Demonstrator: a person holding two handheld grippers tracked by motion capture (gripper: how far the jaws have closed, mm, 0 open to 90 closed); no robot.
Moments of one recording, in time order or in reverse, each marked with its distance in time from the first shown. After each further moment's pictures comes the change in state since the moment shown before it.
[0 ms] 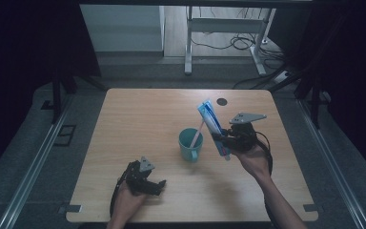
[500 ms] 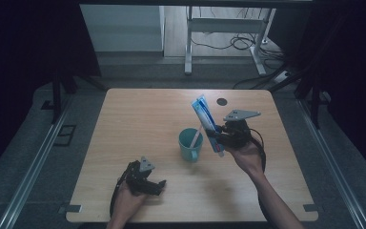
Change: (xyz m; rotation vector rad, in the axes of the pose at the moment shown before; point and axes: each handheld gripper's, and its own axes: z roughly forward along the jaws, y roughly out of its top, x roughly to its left) left arm 0.000 0.000 0.000 0.000 -0.001 0.001; right arm 0.007 0.013 0.012 -0.037 0.013 -0.008
